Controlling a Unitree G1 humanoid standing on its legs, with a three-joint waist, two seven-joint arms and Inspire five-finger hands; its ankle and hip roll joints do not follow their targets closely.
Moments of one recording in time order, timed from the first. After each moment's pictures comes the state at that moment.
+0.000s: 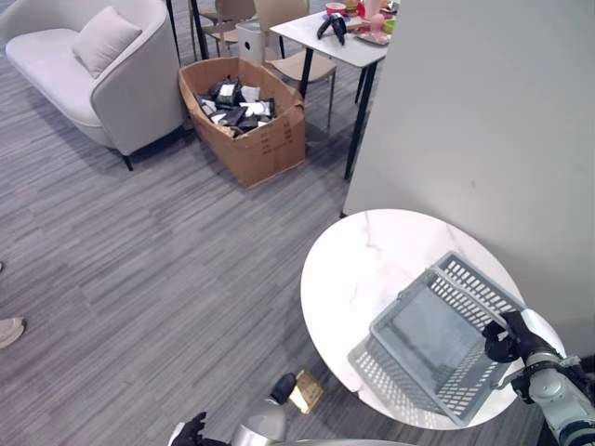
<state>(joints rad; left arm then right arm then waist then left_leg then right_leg) 0.13 0.26 -0.18 1.19 -0.12 -0.16 0.08 -0.03 -0.72 0.08 0.91 -0.23 -0.14 -0.18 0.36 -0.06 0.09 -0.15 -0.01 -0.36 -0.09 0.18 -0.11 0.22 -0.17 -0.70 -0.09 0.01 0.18</state>
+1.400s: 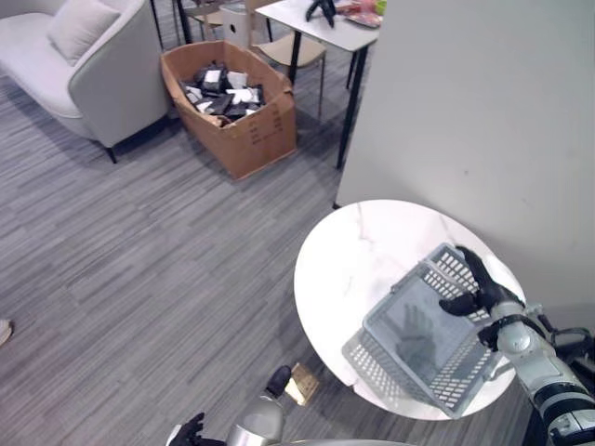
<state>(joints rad) 0.14 0.25 -0.16 1.17 -0.17 -0.15 0.07 -0.14 -0.71 0.14 0.59 -0.24 -0.15 -0.17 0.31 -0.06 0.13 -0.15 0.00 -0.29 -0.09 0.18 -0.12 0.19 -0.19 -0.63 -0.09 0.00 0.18</state>
